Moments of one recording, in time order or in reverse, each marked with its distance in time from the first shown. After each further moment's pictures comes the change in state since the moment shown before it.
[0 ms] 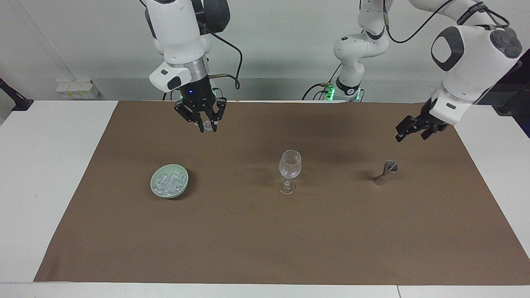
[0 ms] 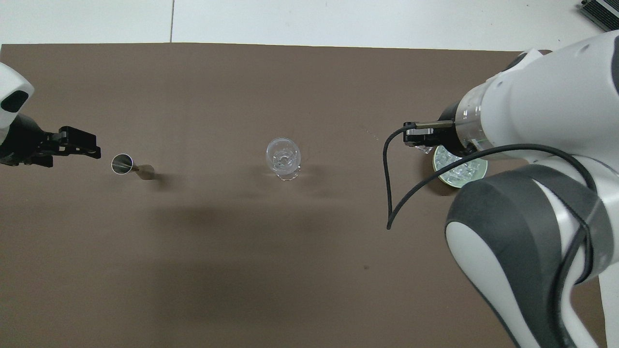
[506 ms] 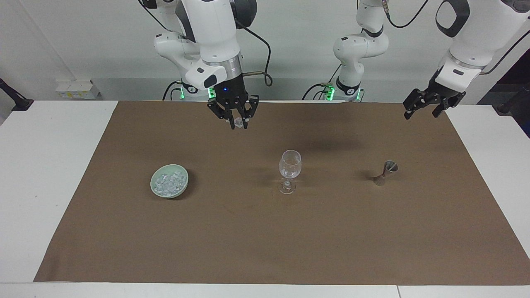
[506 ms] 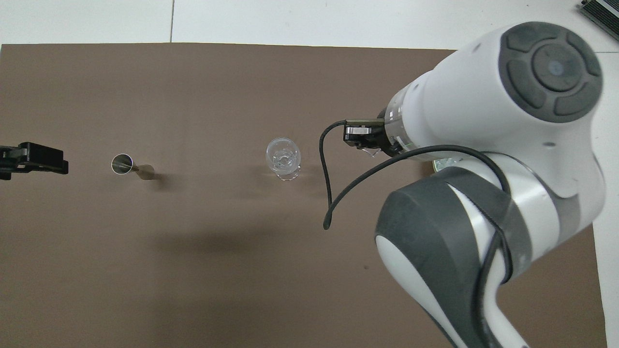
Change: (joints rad) left arm 0.000 -0.105 0.003 0.050 0.063 -0.144 0.035; right arm 0.140 0.134 0.000 0.152 -0.012 -0.026 0.213
